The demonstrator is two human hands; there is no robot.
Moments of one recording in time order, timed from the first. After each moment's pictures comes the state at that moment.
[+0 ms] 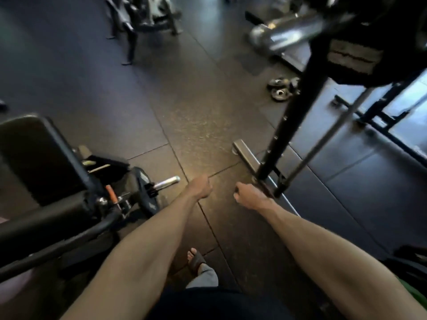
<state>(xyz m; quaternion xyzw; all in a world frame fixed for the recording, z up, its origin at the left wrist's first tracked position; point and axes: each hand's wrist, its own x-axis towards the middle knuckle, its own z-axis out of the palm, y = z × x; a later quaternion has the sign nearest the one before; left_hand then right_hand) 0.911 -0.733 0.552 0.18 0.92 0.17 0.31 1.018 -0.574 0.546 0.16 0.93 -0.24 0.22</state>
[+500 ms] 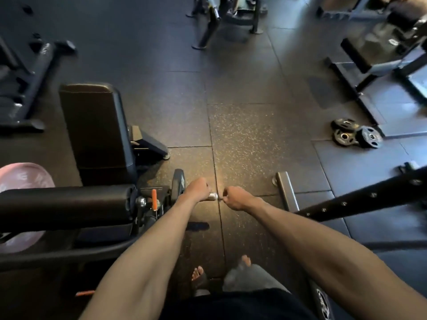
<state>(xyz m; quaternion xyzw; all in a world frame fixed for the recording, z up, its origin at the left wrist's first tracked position) 0.723 -0.902 0.534 -0.01 0.90 0.31 0.31 0.747 -0.741 0.535 -0.01 0.92 -0.18 0.34</state>
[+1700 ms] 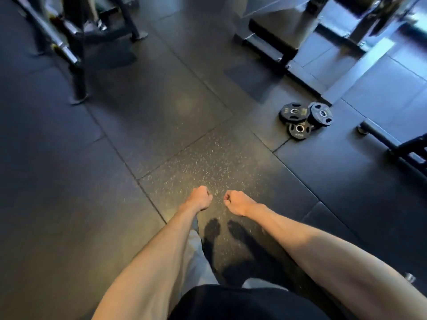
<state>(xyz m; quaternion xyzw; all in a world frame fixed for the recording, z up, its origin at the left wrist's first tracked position) 0.036 -0.529 0.463 0.18 0.86 0.16 0.45 0.143 -0.408 0.482 0.29 0.84 -0.33 0.31</state>
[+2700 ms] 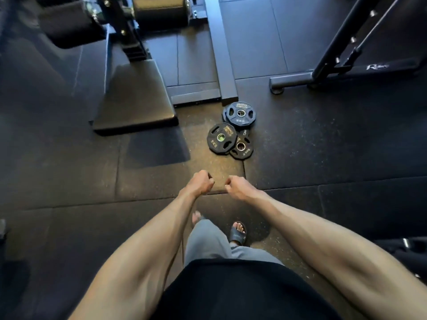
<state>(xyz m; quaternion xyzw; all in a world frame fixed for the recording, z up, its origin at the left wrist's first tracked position) -0.265 0.208 0.491 0.55 0.70 -0.07 0.45 -0.109 0.186 0.481 0.64 0.60 -0.47 0.05</state>
